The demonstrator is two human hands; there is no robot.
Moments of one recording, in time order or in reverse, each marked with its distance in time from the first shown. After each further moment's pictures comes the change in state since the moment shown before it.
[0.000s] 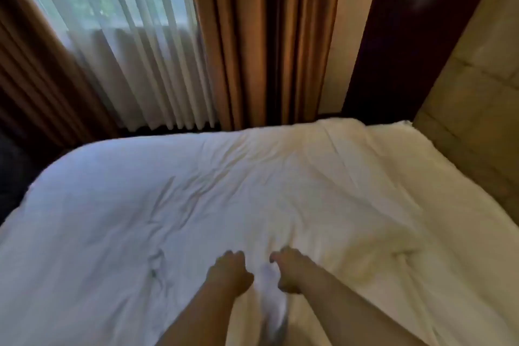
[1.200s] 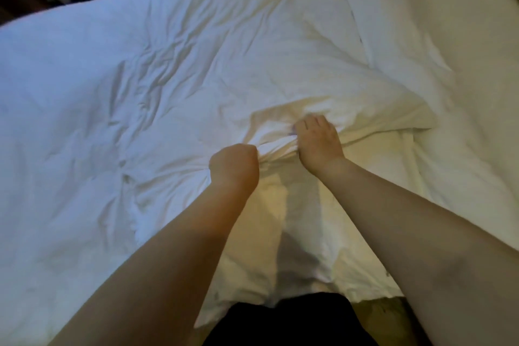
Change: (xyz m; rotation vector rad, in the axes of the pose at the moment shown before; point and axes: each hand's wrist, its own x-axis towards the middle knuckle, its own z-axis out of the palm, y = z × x) left_hand 0.058 0.075 0.027 0.417 0.144 0.147; right_hand 0.068 0.111 0.012 -0.178 0.590 0.029
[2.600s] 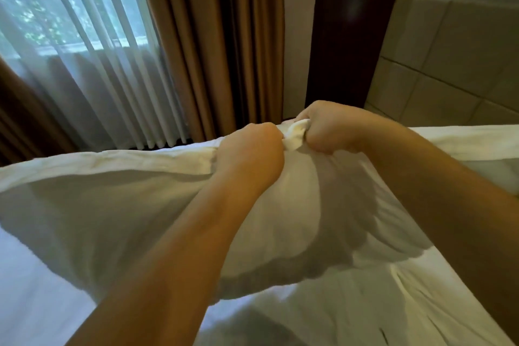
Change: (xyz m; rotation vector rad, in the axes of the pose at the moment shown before) left_hand -0.210 -0.009 -0.244 -0.153 0.511 0.144; right_hand -0.115 -0.109 -0.371 0.353 -0.063 0.124
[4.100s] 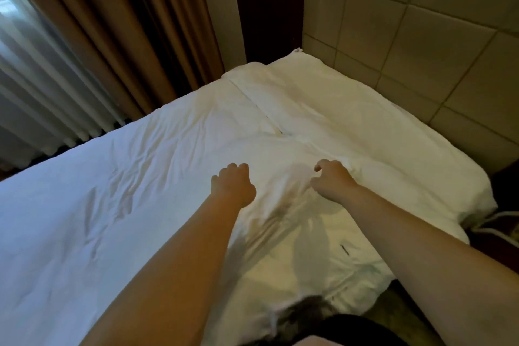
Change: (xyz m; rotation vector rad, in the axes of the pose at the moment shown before) left_hand 0.030 0.034 0.220 0.074 -0.377 0.167; right_hand -0.025 0.251 0.177 0.206 0.065 0.607
